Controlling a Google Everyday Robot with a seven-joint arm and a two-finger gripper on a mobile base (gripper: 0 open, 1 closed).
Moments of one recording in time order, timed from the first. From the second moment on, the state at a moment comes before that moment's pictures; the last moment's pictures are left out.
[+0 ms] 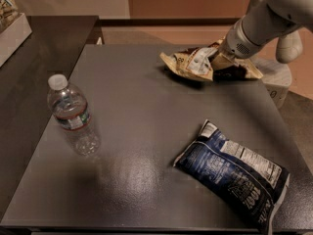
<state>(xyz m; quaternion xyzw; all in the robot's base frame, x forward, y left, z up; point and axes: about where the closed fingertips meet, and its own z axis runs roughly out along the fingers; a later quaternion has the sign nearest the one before) 0.659 -0.182 0.879 -0.53 0.79 0.03 0.30</state>
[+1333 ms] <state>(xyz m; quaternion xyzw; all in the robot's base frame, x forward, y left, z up) 0.552 -0.130 0.911 -0.55 0.81 0.05 0.19</state>
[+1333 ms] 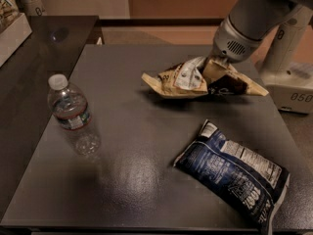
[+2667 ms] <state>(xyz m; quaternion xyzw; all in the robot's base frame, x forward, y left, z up) 0.500 -0.121 0.891 -0.51 0.85 0.04 0.14</state>
